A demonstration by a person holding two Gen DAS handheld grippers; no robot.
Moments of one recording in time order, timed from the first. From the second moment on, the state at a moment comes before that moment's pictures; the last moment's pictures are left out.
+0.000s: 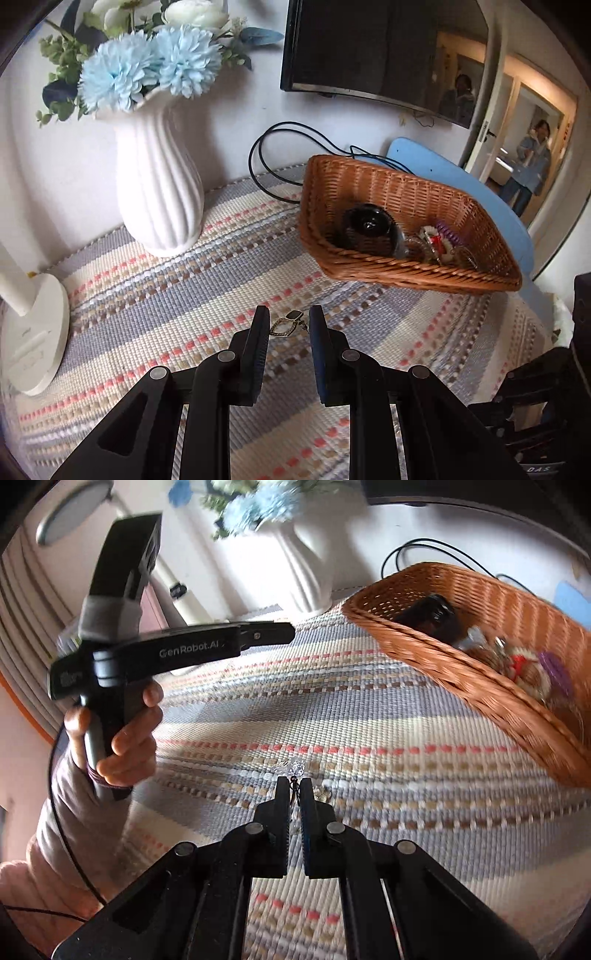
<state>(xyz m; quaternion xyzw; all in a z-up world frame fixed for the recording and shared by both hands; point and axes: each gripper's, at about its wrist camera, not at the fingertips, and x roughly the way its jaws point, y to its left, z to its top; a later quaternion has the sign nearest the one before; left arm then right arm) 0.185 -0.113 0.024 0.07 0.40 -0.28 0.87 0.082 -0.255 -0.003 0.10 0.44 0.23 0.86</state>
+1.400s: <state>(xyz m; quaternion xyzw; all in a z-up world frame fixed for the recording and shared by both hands) 0.265 -0.307 0.036 0.05 0.43 -0.27 0.86 0.205 -0.454 0.046 0.17 0.38 0.03 0.91</state>
